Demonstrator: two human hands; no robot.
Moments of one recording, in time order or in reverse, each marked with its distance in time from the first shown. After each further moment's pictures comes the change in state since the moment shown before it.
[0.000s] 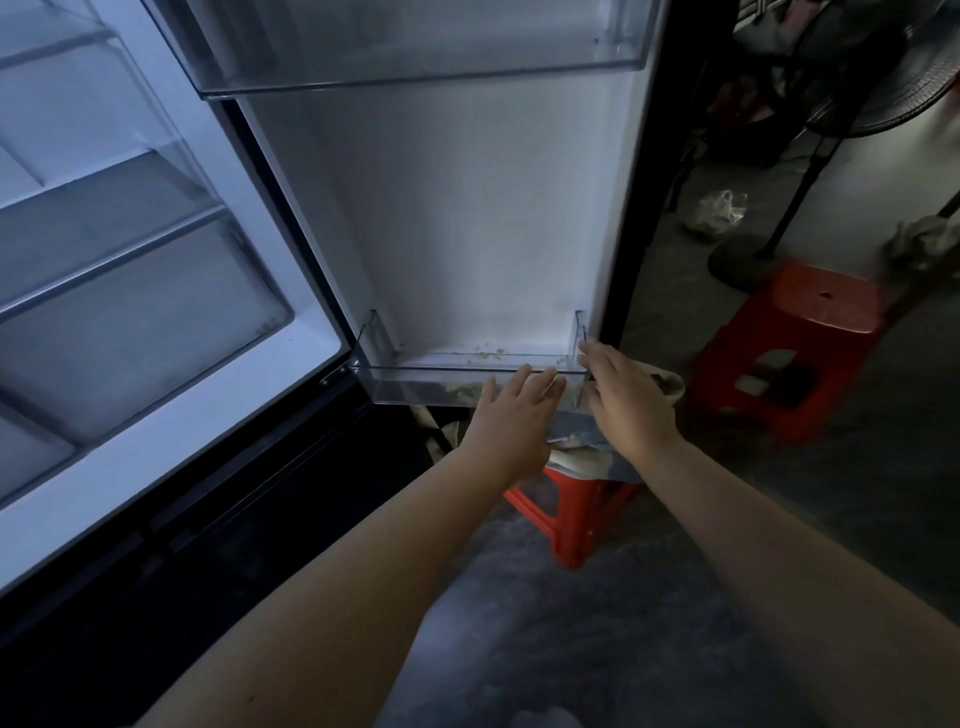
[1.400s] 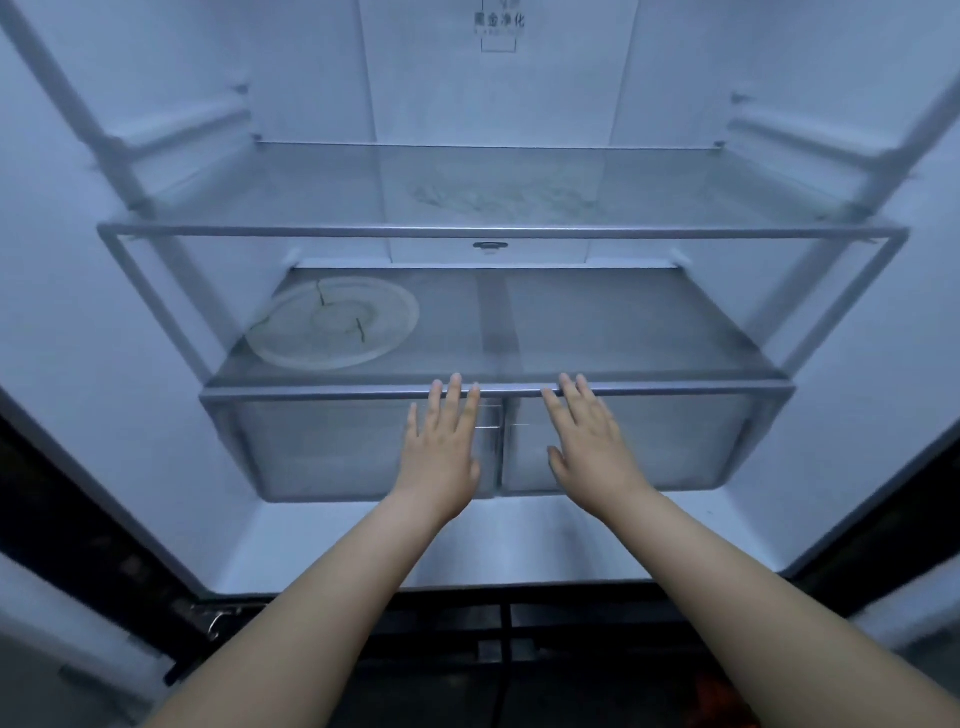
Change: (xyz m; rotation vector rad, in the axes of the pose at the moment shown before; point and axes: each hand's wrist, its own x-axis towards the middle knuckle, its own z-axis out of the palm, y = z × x) left_hand -0.321 -0.488 -0.025 -0.051 0.304 -1.054; right_hand 0.243 -0.542 0.193 0.051 -0.317 -0.662
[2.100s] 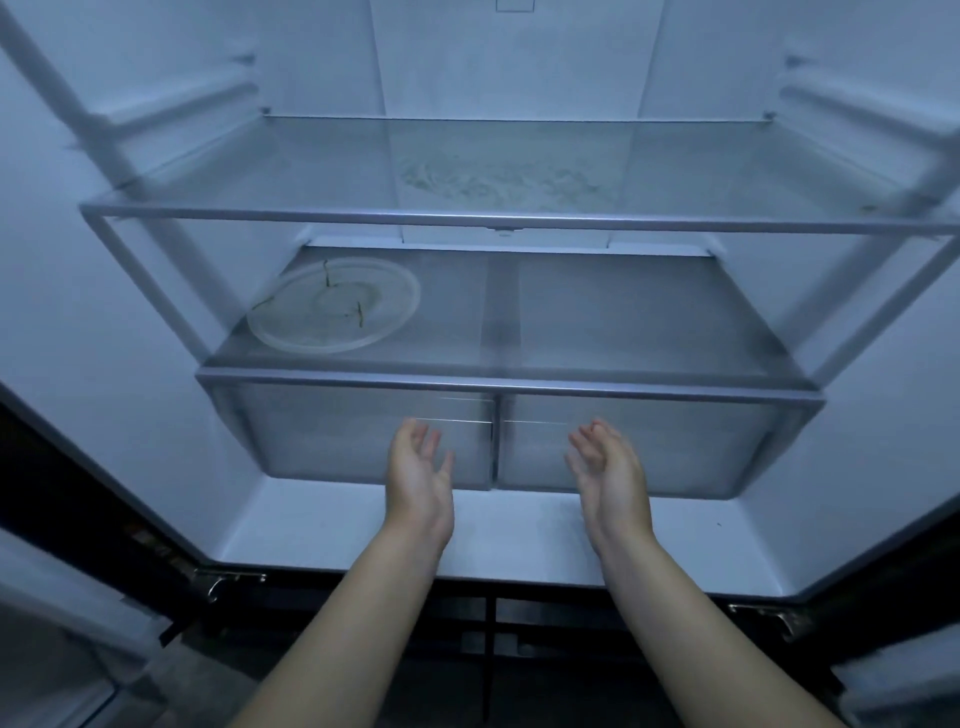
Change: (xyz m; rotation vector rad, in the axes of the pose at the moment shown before) left_hand -0.012 0.039 0.000 -2.124 0.430 -0.855; right_hand -0.015 0.003 0.002 1.895 0.250 0.820
